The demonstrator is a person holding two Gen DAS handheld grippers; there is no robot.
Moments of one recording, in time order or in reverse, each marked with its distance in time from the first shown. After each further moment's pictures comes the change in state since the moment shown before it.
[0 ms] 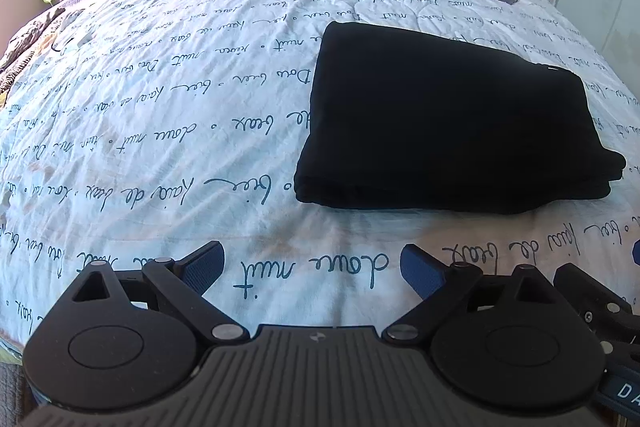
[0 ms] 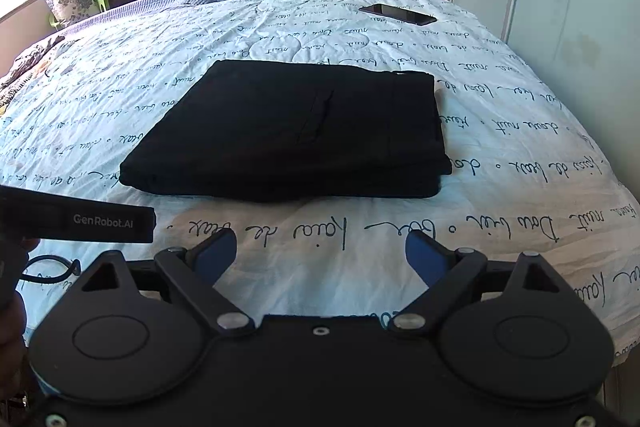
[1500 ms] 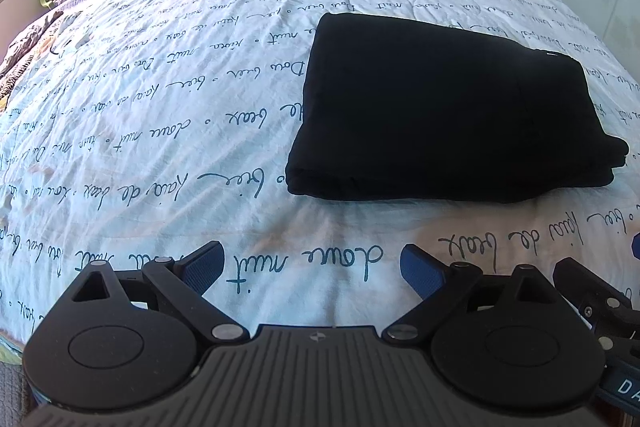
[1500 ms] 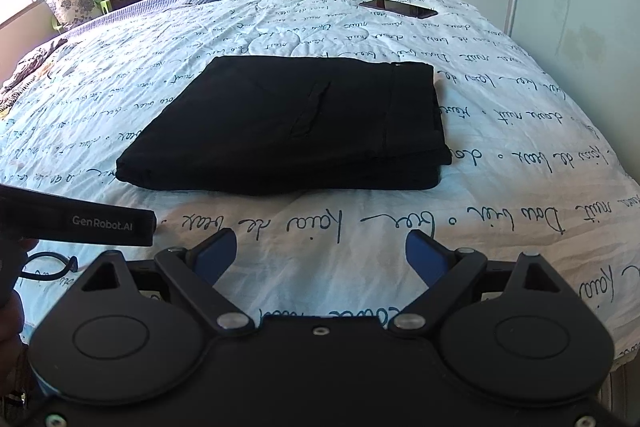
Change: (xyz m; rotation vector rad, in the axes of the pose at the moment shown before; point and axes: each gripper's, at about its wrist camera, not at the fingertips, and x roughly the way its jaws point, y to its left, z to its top) left arm 0.005 -0.005 -0.003 0.027 0.017 0.012; right arm 0.004 -0.007 -0.006 0.015 0.000 0.020
